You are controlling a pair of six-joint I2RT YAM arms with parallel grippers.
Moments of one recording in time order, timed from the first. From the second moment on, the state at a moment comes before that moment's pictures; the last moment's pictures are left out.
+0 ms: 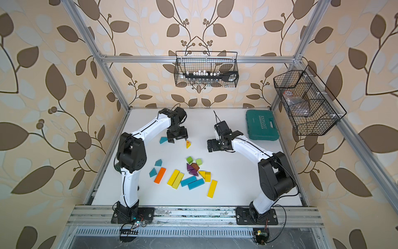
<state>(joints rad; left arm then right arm) -0.50 2.17 1.94 -1.22 0.03 -0.71 0.42 1.63 1.12 -0.59 -0.06 0.31</state>
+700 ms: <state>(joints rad) -0.55 2.43 2.19 -1.26 0.04 -0.62 0.37 1.60 1.05 -0.56 -0.12 0.31</state>
